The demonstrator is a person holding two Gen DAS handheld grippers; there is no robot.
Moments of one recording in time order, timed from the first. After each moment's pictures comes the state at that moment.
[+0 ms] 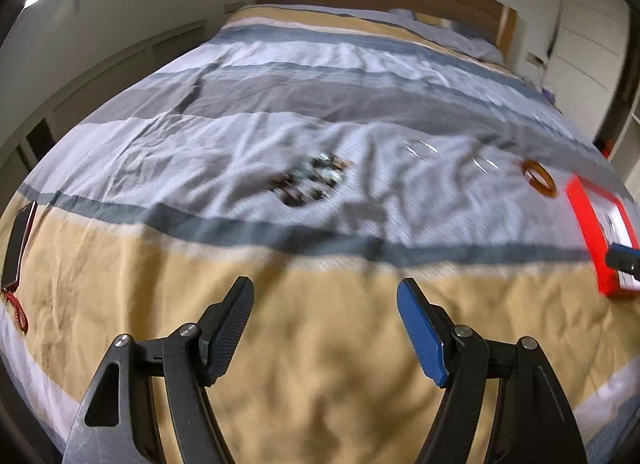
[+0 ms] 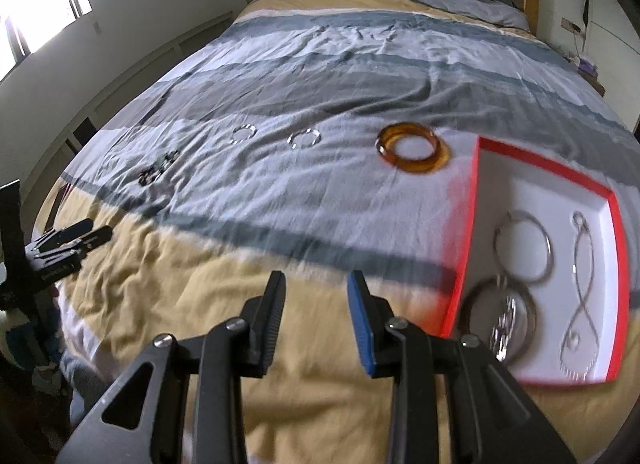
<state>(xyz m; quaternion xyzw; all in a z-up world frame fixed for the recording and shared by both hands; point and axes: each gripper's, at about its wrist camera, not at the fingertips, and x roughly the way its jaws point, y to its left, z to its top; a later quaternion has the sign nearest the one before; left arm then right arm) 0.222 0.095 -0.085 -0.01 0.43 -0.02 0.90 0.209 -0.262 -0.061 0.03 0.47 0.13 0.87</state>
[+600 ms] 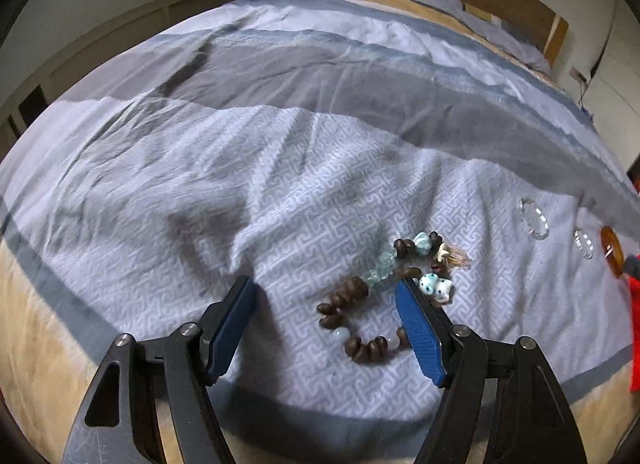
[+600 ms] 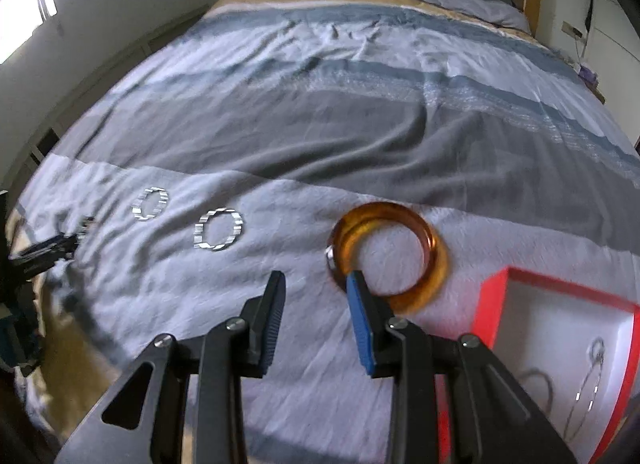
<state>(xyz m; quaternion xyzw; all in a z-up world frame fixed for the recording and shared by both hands) 0.358 0.130 -0.131 -0.04 0.47 0.01 0.88 0.360 -0.272 -0.097 0.00 0.49 0.09 0.87</state>
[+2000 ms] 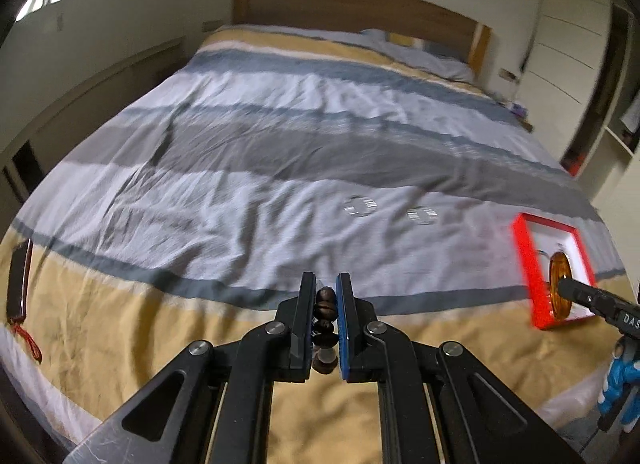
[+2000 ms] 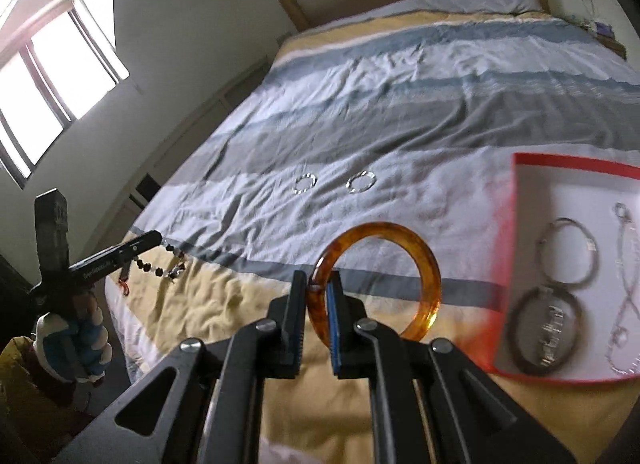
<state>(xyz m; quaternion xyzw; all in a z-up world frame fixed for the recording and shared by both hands) 0.217 0.042 0.001 -0.01 0.40 -0.09 0.91 0.188 -0.288 -0.022 0.16 0.41 0.22 0.87</state>
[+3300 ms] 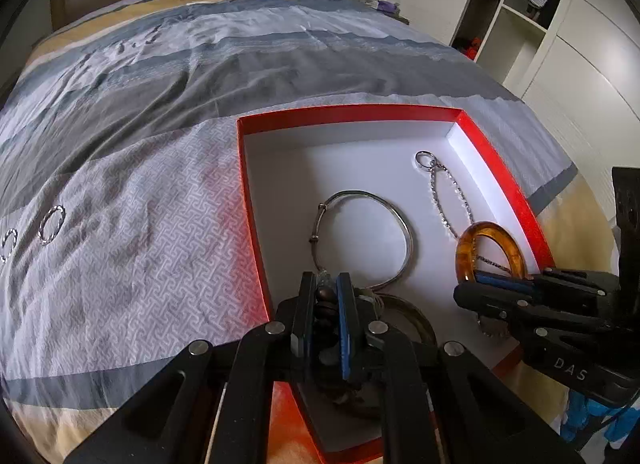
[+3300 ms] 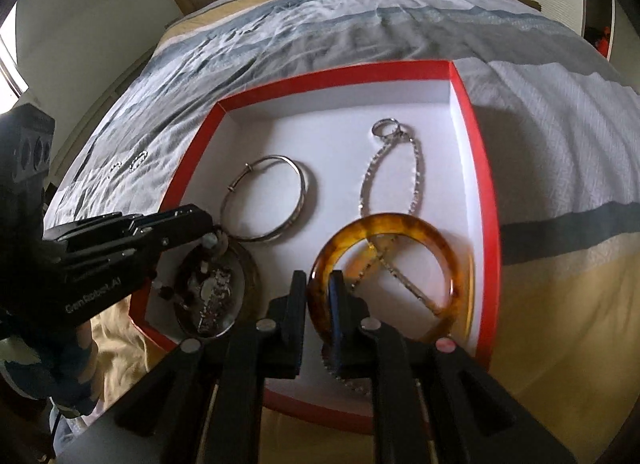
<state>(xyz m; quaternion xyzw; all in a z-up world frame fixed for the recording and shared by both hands) 0.274 -0.306 -0.118 0.08 0.48 -0.28 0.83 0.198 -0.482 -0.113 0.14 0.50 0.06 0.86</state>
